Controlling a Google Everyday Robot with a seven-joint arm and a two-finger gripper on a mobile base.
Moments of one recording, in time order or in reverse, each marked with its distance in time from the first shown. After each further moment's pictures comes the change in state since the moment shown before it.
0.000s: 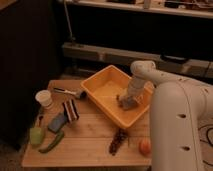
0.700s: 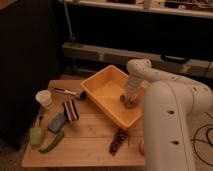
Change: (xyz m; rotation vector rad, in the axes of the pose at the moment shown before) arm -0.014 0.014 0.003 0.040 0.027 -0.025
